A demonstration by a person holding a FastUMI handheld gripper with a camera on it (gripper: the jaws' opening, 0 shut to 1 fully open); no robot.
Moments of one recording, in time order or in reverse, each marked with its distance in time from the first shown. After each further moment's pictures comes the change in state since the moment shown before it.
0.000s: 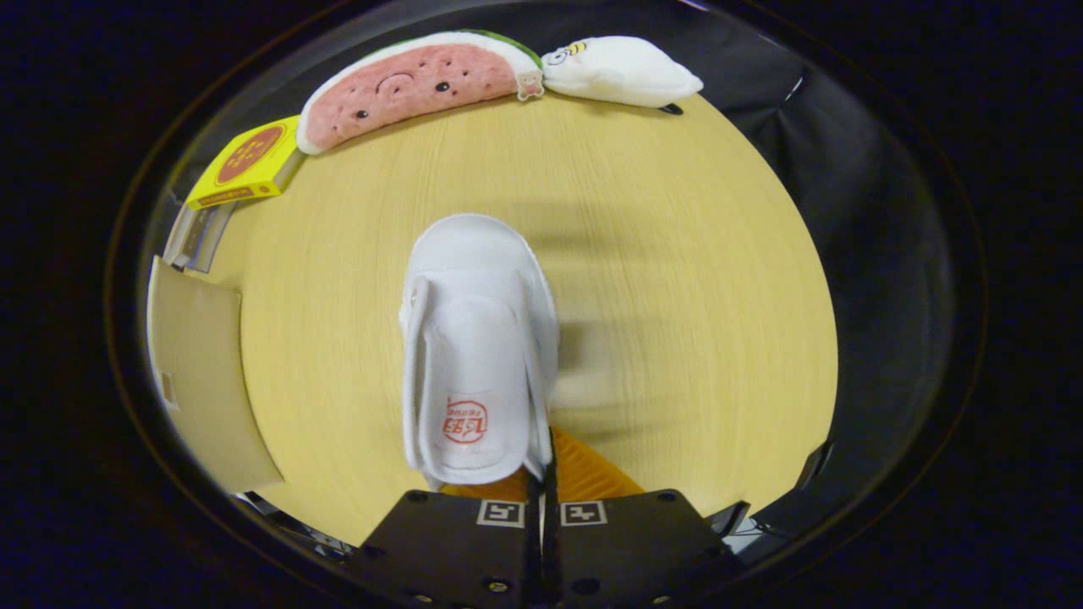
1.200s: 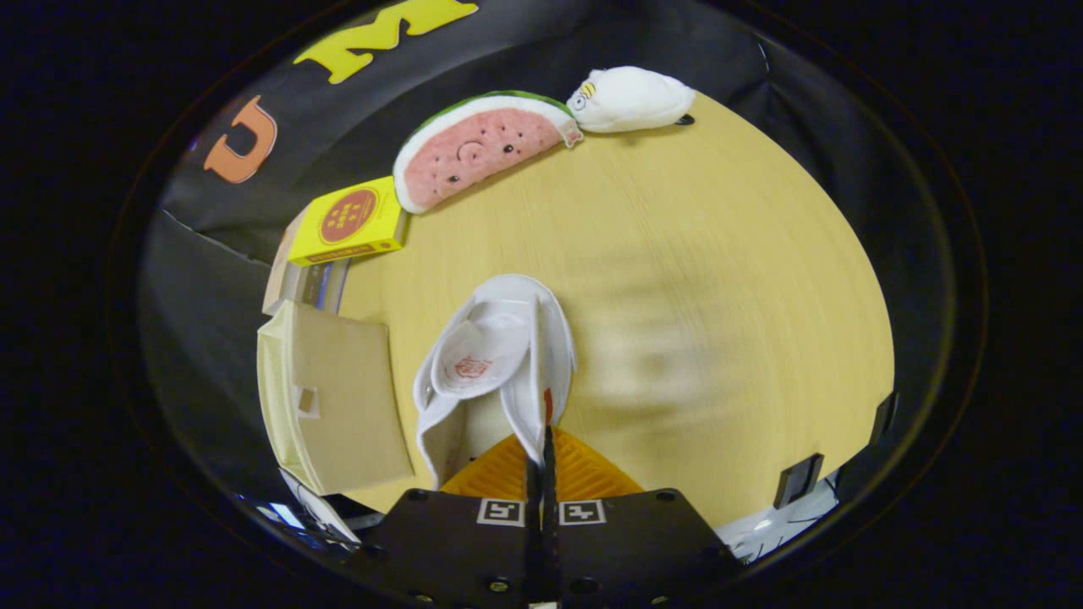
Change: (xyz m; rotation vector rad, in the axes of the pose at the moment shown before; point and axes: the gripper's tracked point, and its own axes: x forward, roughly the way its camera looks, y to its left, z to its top) arm -0.108 0.052 -0.021 0.120 -0.089 0.364
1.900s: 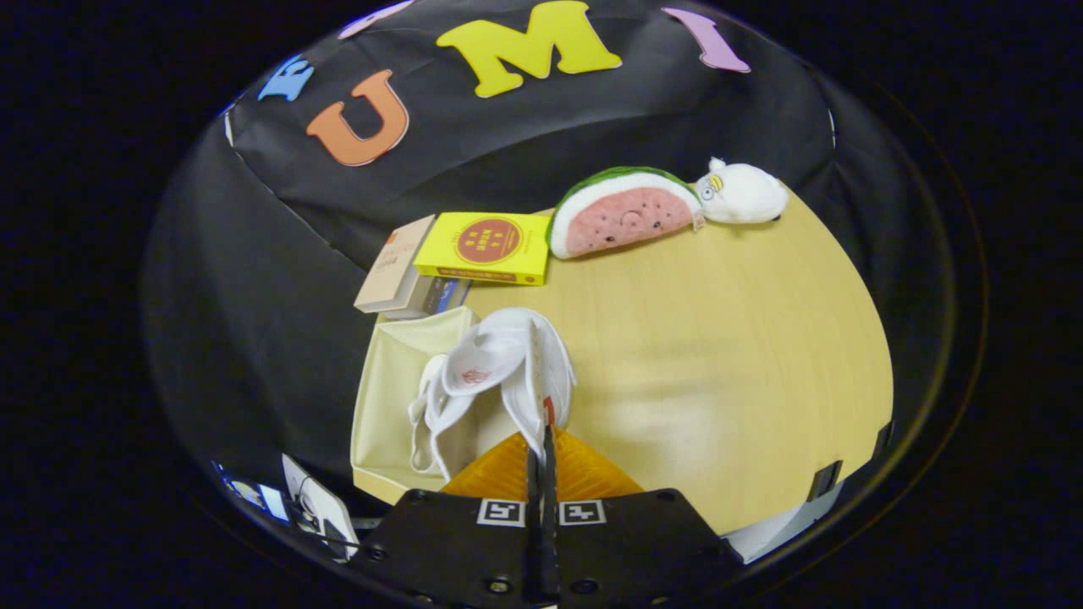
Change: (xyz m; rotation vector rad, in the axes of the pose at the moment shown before) arm -0.073 0.184 -0.020 -0.179 -0.207 0.135
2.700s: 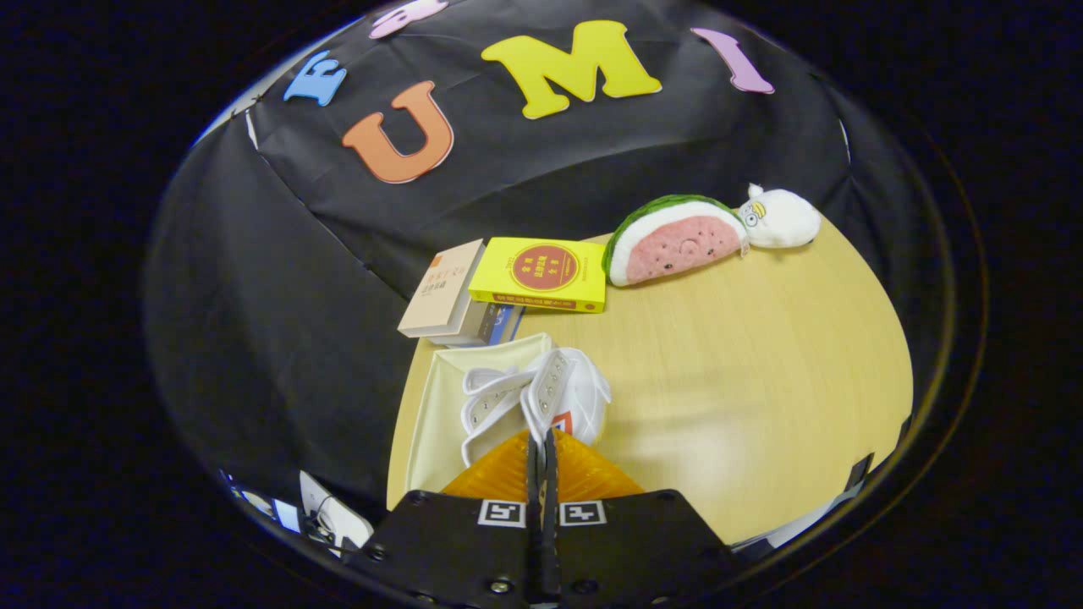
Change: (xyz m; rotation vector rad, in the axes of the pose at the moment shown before) arm 0.006 0.072 0.009 -0.018 -0.106 0.042
